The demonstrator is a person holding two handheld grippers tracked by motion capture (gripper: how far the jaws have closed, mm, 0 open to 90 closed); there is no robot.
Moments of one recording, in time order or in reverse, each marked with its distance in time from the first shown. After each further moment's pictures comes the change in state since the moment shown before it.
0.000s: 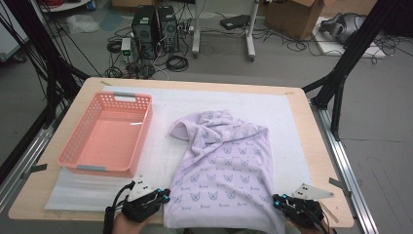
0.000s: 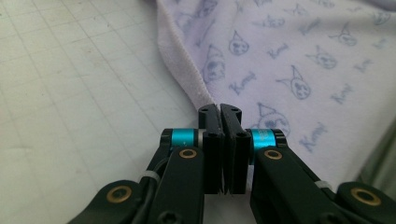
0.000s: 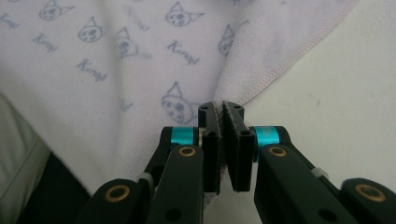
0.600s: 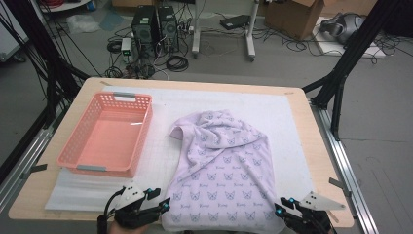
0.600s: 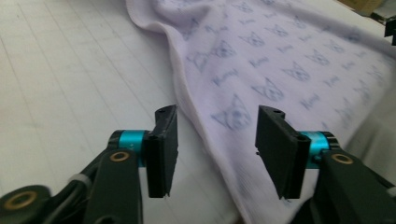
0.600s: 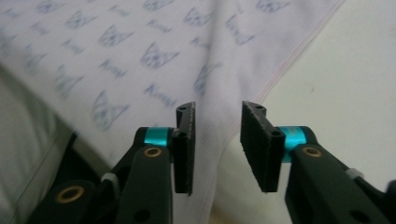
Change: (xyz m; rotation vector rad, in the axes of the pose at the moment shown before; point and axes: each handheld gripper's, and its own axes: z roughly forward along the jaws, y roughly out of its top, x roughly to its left) left arm 0.004 -0.003 -0.002 -0.058 -0.016 -0.054; right arm 0.010 -0.004 -0.015 -0.058 -0.036 0.025
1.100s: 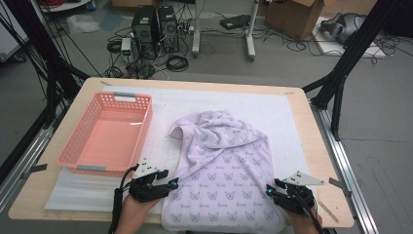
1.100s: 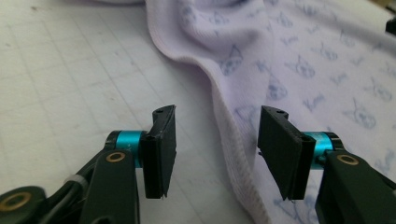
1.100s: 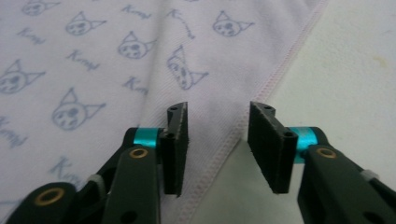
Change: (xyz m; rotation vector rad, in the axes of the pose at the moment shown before) left arm 0.021 0.026 0.046 0.067 0.006 0.020; right arm -0.018 0.024 0.047 0.033 -0.079 0.011
